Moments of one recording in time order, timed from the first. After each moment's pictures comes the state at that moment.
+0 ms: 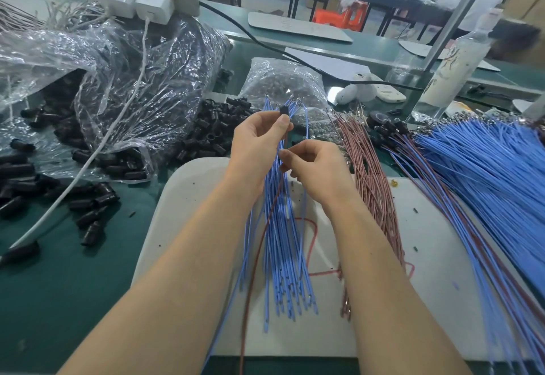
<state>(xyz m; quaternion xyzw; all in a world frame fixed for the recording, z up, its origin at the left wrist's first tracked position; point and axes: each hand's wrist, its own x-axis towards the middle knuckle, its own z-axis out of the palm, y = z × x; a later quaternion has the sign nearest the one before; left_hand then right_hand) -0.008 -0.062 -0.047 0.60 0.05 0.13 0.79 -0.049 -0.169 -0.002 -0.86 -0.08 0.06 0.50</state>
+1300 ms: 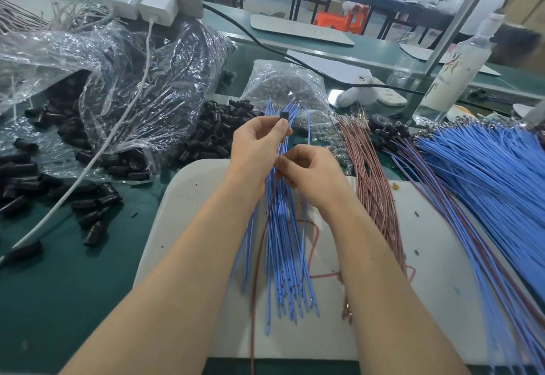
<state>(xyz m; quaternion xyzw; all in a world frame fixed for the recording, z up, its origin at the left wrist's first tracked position) -0.007 -0.059 -0.050 0.60 0.07 0.13 0.79 -0.041 -0.161 -0.016 -0.87 -0.09 0.06 0.49</state>
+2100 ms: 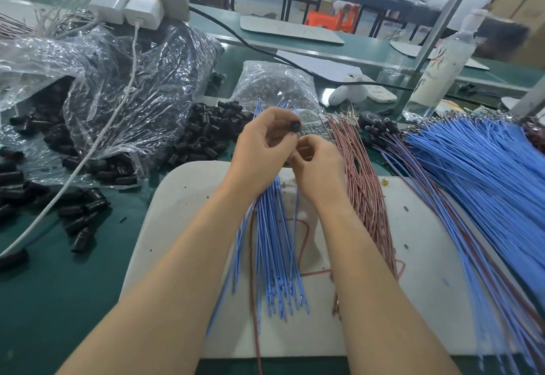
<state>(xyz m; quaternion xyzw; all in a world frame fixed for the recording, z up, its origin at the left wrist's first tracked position) -0.019 -0.068 -0.042 0.68 -0.11 0.15 0.71 -0.034 -0.170 -0.026 -0.88 -0.02 -0.08 0.47</state>
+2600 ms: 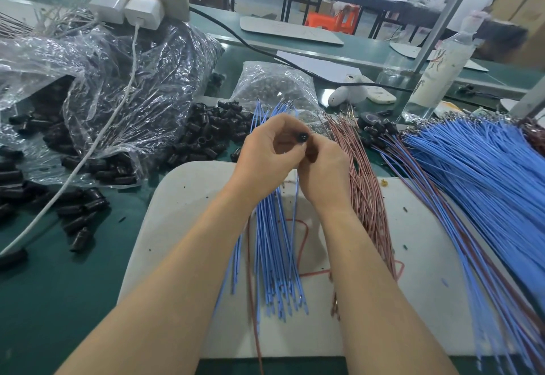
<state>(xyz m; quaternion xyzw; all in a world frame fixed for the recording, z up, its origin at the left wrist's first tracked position) -0.021 -0.072 -0.045 0.70 -0.13 0.12 0.69 -0.031 -0.174 -0.031 -0.89 -0.02 -0.14 0.43</state>
